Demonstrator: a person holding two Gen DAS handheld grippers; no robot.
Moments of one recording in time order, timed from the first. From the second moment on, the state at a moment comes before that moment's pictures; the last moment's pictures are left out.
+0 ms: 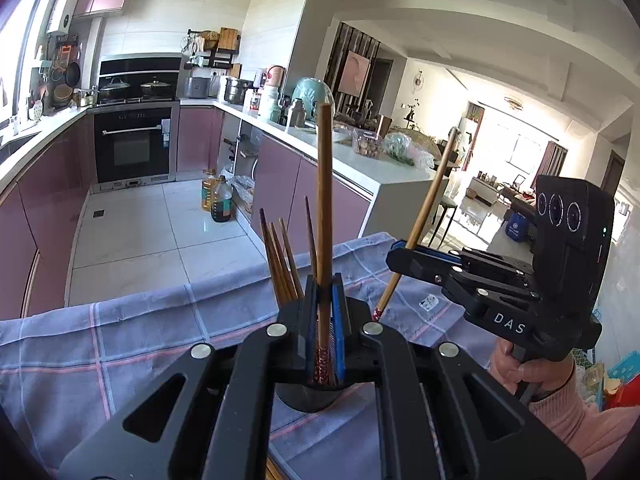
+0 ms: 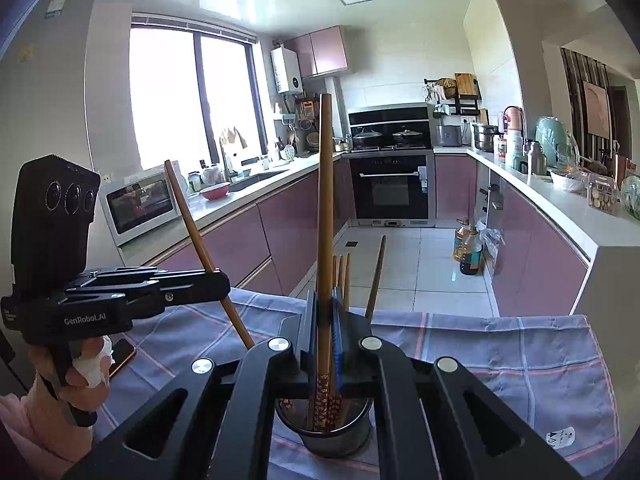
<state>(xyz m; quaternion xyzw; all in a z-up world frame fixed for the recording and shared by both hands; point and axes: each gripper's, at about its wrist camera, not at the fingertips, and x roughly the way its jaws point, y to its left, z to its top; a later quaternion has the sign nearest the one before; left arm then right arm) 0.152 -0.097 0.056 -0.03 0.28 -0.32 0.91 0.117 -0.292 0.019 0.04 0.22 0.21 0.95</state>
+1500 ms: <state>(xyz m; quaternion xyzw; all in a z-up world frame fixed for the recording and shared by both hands) 0.179 -0.101 -0.005 0.00 0.34 -0.28 0.90 0.130 -0.273 -0.031 0.06 0.31 0.24 0.92</state>
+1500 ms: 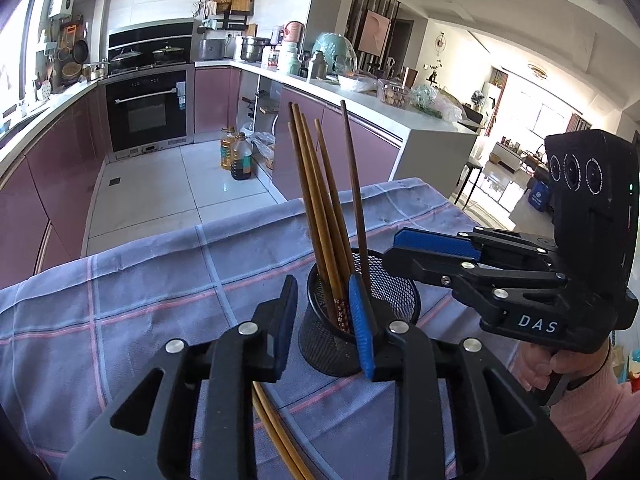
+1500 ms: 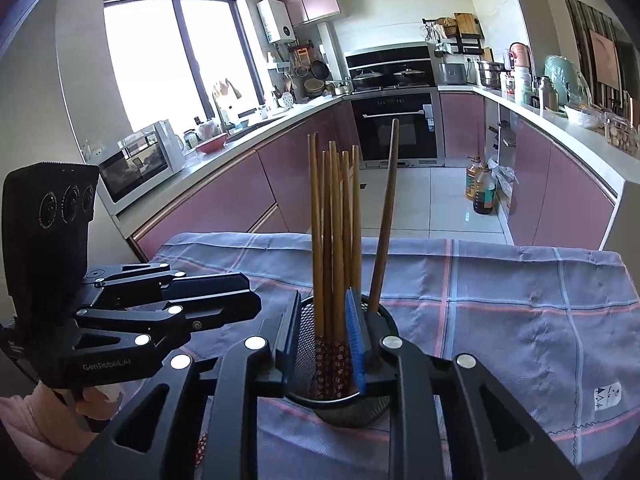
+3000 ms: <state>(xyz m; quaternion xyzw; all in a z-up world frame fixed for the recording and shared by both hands) 0.104 0.003 -0.102 -0.03 0.39 -0.13 0.91 0.064 -0.164 -0.134 -0.04 0.42 0.26 0.87</state>
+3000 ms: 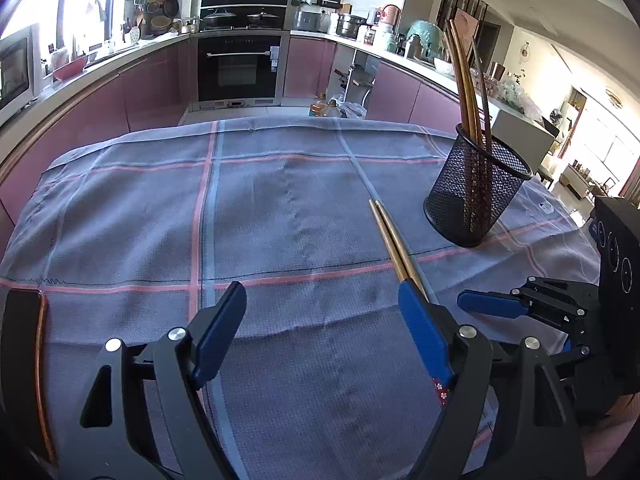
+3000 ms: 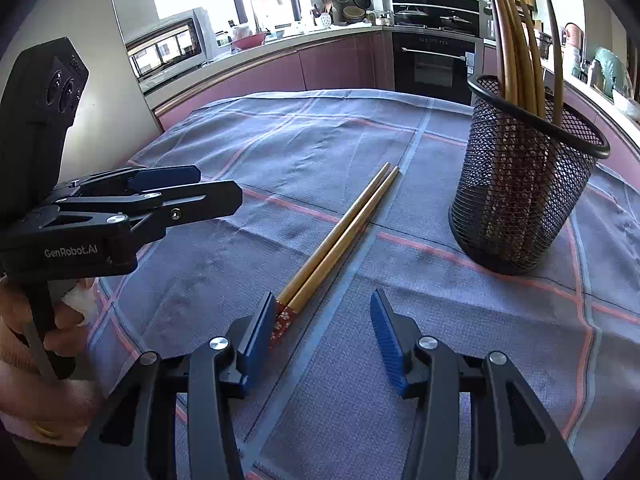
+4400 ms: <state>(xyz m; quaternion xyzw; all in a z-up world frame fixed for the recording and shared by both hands) 0.100 -0.052 -0.132 0.03 0.44 -0.21 0.87 0.102 -0.180 -0.135 -0.01 0.44 0.23 0.87</state>
